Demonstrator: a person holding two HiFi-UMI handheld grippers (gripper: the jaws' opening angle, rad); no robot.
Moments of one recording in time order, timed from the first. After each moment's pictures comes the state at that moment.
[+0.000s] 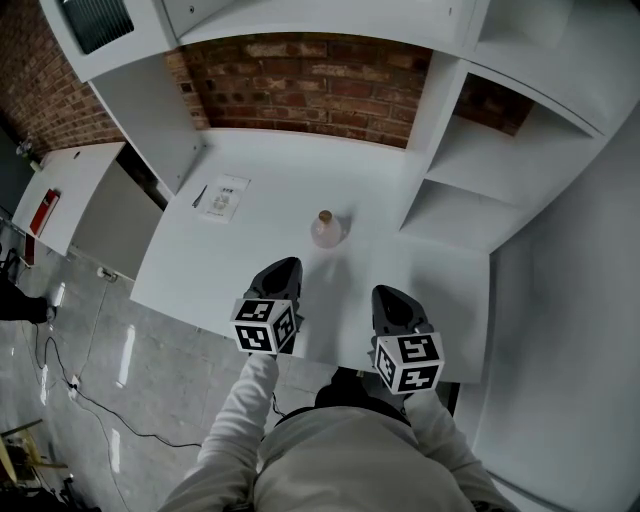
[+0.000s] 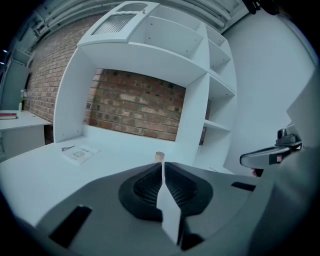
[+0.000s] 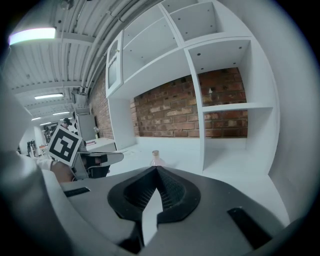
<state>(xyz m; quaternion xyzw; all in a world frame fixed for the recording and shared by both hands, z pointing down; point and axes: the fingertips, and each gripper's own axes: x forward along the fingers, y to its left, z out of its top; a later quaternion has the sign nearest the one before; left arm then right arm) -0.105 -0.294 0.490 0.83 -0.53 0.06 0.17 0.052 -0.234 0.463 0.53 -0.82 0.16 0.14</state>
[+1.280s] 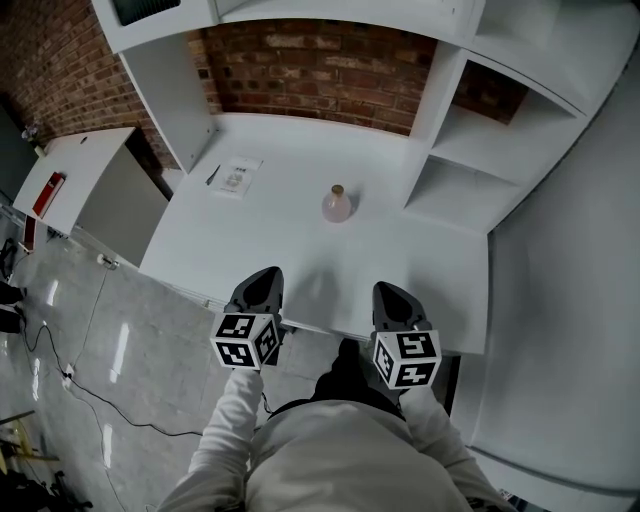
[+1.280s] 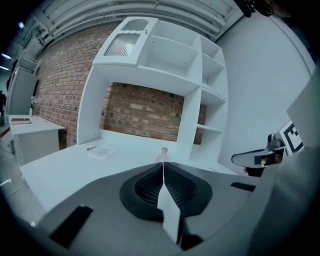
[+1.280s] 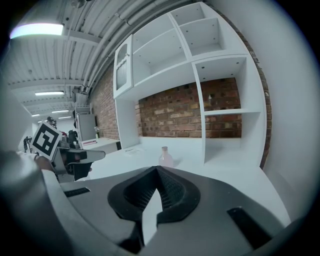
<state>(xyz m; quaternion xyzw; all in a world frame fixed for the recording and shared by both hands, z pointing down) -0.166 -0.185 0.474 0.82 -0.55 0.06 0.16 0.029 -0.161 0.462 0.54 -0.82 0.14 0.13</state>
